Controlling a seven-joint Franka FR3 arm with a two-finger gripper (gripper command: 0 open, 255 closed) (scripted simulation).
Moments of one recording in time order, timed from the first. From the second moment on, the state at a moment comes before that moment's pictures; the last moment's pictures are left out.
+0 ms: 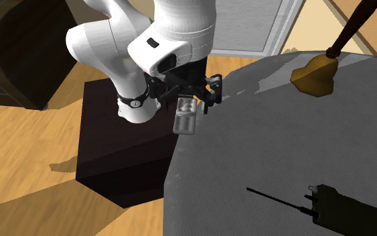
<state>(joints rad) 0.08 -0.84 0.35 -2.70 0.26 1.88 0.58</state>
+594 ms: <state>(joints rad) 0.08 -0.83 0.36 -2.74 0.28 1.93 0.58</state>
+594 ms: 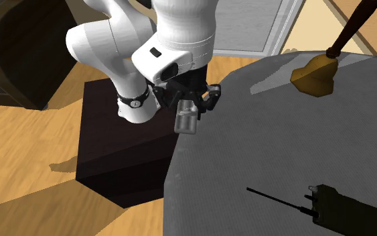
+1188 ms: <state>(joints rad) 0.08 -0.84 0.35 -2.71 0.27 1.89 0.59</state>
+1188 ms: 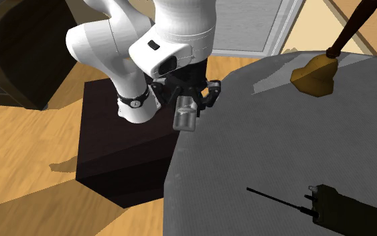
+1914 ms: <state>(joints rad) 0.06 -0.86 0.32 -2.57 0.23 1.73 0.59</state>
